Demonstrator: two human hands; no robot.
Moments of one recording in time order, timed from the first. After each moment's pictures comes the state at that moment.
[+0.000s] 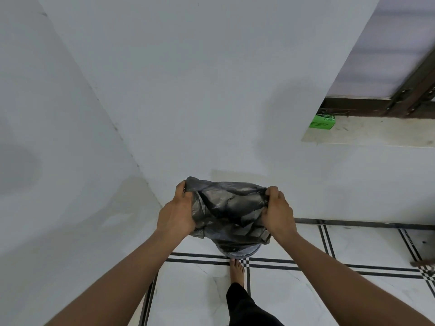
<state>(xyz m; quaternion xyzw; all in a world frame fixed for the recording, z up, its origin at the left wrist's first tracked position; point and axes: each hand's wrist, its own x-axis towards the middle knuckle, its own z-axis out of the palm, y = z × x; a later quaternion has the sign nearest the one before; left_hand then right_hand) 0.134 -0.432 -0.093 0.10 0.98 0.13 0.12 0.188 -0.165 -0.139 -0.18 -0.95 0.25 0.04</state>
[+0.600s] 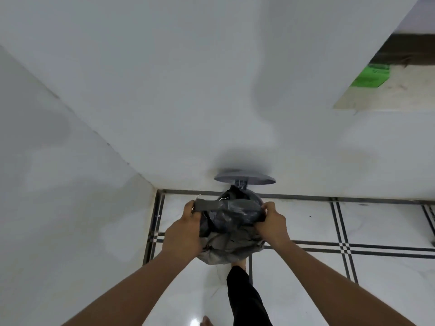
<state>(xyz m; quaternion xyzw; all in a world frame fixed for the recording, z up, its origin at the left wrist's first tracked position) 0.104 -0.383 -0.248 0.13 0.96 0.09 0.24 0.141 -0.139 -0.294 -0.29 -0.85 0.40 -0.16</state>
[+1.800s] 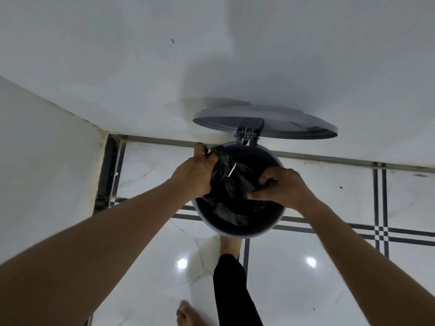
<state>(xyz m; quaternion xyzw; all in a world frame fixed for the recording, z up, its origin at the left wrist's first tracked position) -0.052 -0.284 -0.626 0.20 0.92 0.08 0.32 0.024 -0.054 -0.610 -0.19 -0.86 0.32 -0.34</state>
